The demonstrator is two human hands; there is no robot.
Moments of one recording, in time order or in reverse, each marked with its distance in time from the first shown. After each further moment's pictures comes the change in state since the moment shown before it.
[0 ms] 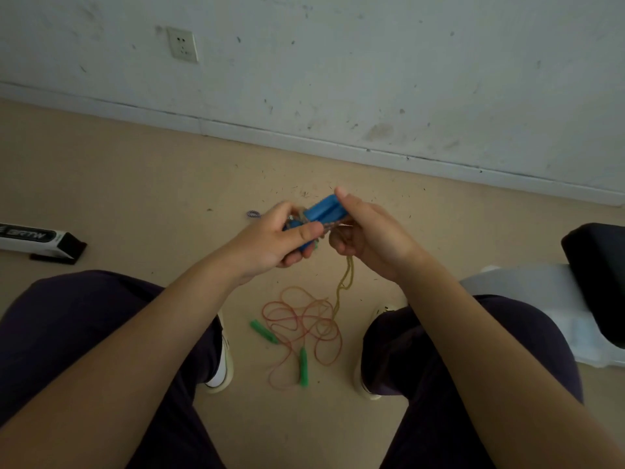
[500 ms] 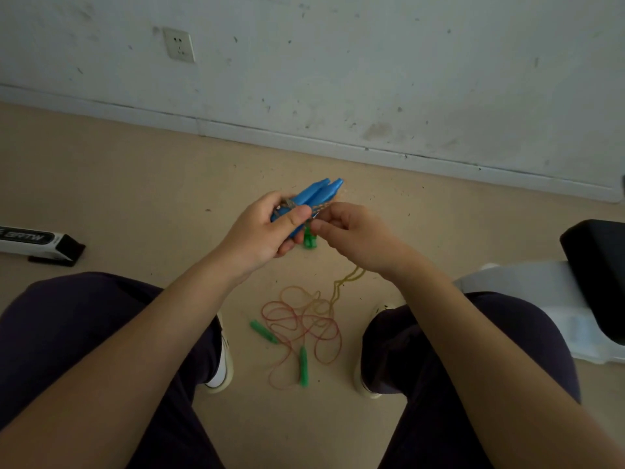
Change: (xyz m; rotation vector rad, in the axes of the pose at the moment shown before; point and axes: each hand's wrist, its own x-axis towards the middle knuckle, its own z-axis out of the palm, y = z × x) left_hand 0.003 -0.002 0.003 -0.032 0.233 0.111; right_hand 0.001 0.002 0.007 -0.656 0.113 -0.091
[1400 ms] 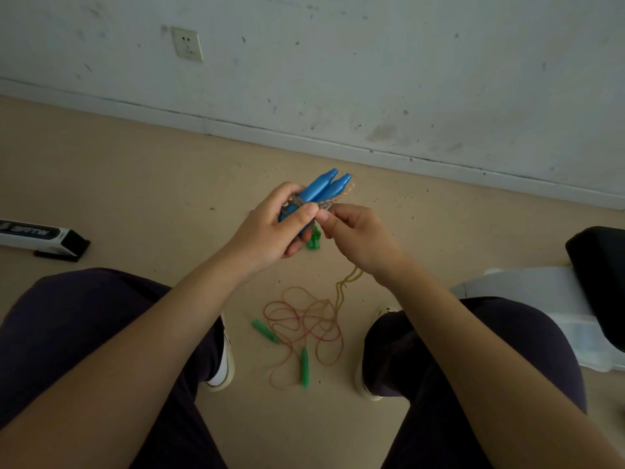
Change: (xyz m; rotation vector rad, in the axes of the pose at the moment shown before) left_hand -0.004 0.006 0.000 0.048 -0.037 0.104; right_hand 0.000 -0.006 0.014 0.173 0.110 -0.037
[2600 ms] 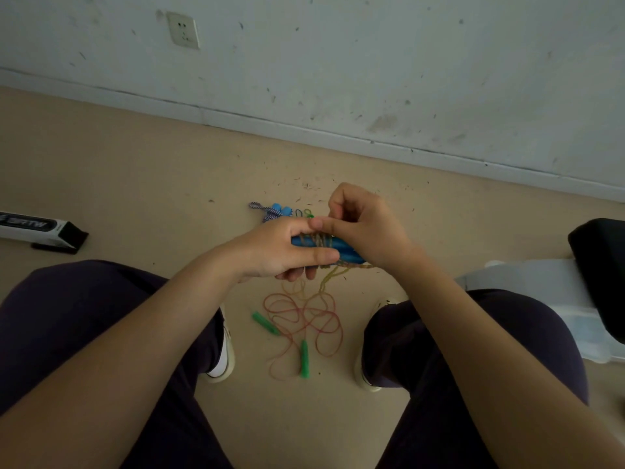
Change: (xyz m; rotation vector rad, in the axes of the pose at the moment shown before) left_hand -0.007 -0.004 -0.005 0.196 -0.431 -0.269; right_hand 0.004 0.013 -0.012 -0.096 -0.031 -0.175
